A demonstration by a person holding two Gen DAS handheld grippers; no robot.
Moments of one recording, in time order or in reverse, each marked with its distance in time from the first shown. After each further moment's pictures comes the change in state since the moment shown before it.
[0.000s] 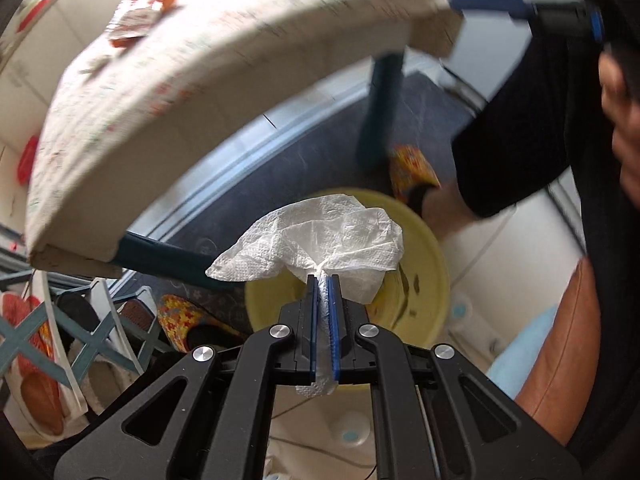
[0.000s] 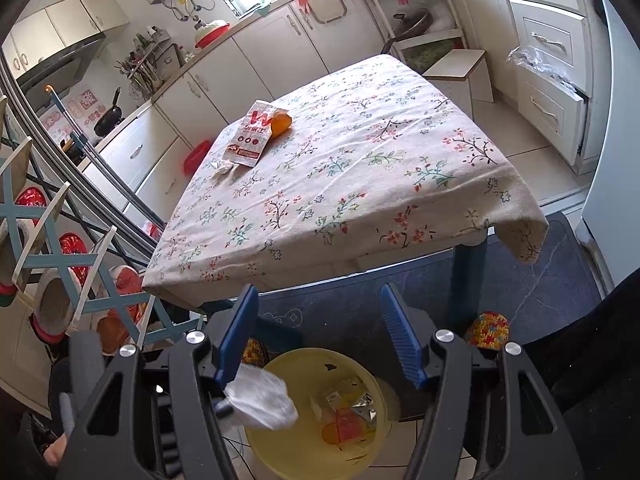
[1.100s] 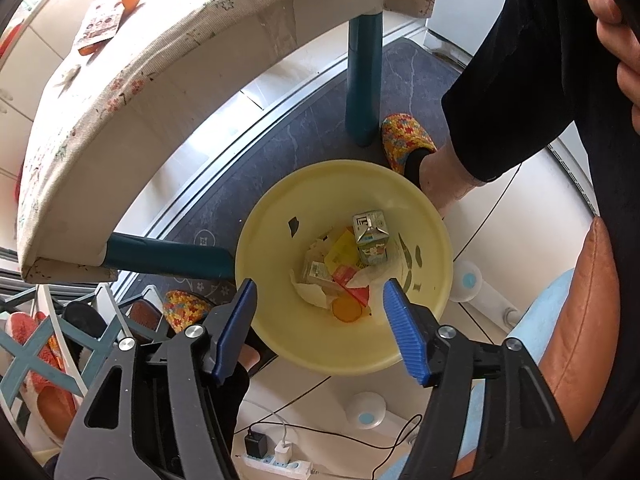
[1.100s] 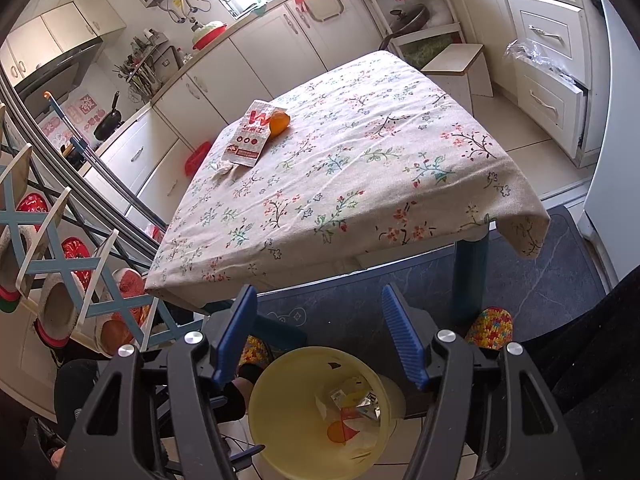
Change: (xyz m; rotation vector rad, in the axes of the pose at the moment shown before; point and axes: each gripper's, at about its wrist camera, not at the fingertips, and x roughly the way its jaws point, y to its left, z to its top) left arm 0.012 -0.016 -0.004 0.081 0.053 0.036; right arm 0.002 -0.005 0.002 0.023 0.009 0.012
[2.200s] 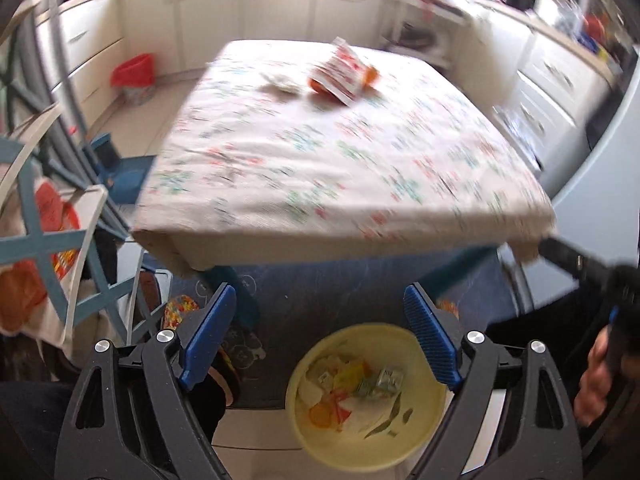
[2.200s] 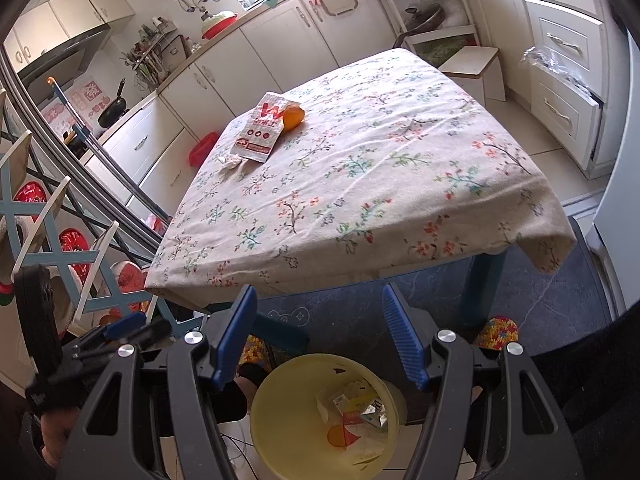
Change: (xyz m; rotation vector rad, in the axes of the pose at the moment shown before) left arm -0.072 0.144 -0.006 -0.721 -0.377 0.050; right arm 0.018 0.019 0.010 -0.045 0.024 0.002
